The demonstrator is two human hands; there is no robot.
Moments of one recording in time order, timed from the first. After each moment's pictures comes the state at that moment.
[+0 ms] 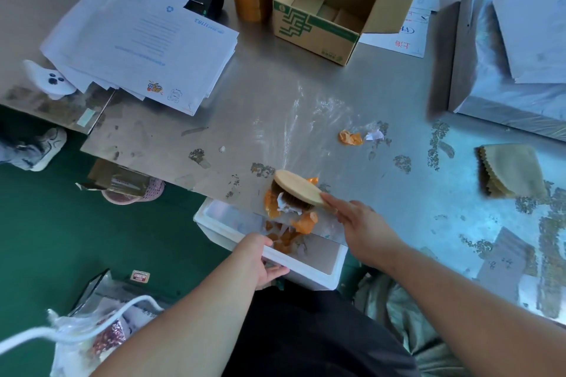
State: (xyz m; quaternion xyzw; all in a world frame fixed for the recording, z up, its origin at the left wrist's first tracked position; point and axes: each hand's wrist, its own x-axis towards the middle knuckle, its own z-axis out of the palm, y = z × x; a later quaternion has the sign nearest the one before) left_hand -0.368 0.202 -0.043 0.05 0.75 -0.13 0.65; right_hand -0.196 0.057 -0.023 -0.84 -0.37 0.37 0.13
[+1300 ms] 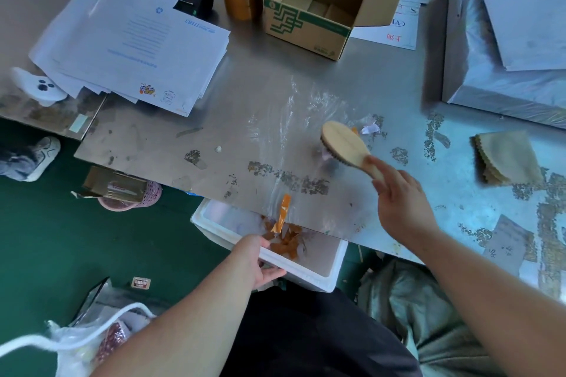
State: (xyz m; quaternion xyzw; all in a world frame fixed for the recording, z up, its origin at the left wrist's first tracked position) left_hand -0.381 0.201 -0.041 0.11 0.74 -0.14 0.65; right_hand -0.162 0.039 -0.007 -0.91 -0.30 0.18 0.22
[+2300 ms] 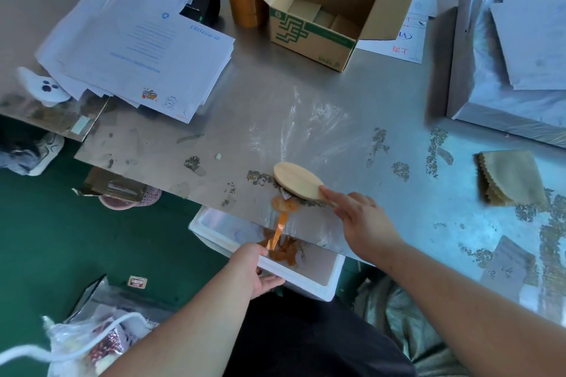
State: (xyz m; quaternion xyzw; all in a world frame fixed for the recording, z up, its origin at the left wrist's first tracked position) left_hand -0.365 0.201 -0.038 0.06 0.75 -0.12 0.64; right_hand -0.178 0.069 -0.028 -0.85 -0.41 0.28 0.16
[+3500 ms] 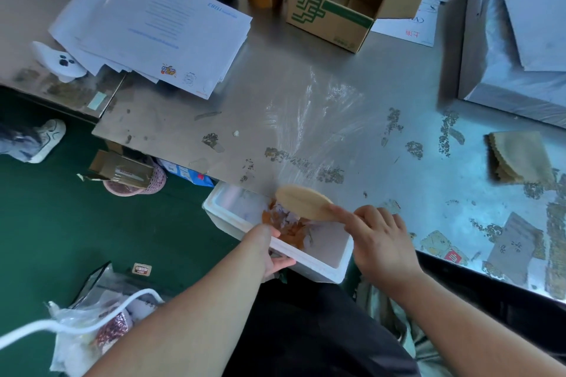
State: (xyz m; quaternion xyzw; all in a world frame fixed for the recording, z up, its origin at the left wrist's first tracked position) left_hand -0.398 0.198 -0.054 0.09 0.71 -0.12 0.68; right_hand -0.259 0.020 -0.019 -0.86 -0.49 0.10 0.07
